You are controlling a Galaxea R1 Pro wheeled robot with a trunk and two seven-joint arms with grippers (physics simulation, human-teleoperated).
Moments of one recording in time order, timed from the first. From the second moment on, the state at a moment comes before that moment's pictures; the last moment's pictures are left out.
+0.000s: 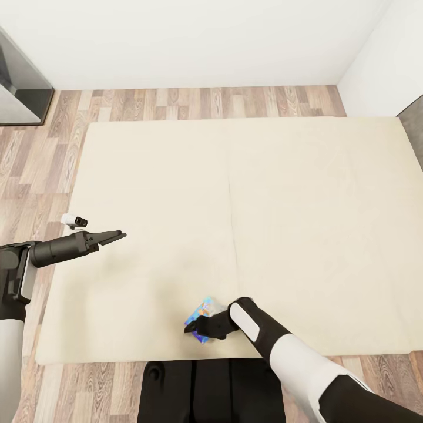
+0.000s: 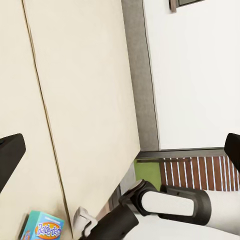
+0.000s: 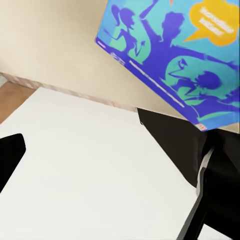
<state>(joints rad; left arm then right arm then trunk) -0.83 0.32 0.33 -1.16 0.07 0.98 -1.57 -0.83 0.17 0.56 -0.48 -0.89 0.80 0.07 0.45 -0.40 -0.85</state>
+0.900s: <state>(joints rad) -0.83 0.32 0.33 -1.16 0.07 0.98 -1.57 -0.84 0.11 0.48 -0.49 -0.88 0.80 0.03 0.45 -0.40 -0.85</state>
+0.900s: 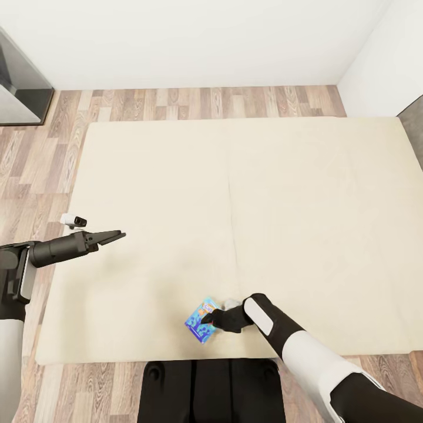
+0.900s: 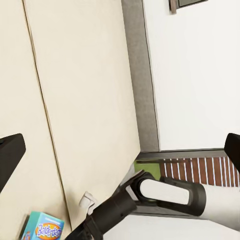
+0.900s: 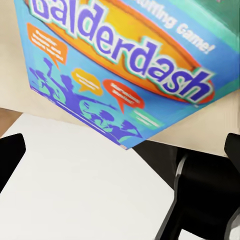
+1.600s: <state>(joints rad) -0.83 0.32 0.33 -1.16 0.07 0.98 -1.57 -0.86 0.12 0.49 -0.50 -0.86 0.80 -0.01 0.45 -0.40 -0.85</state>
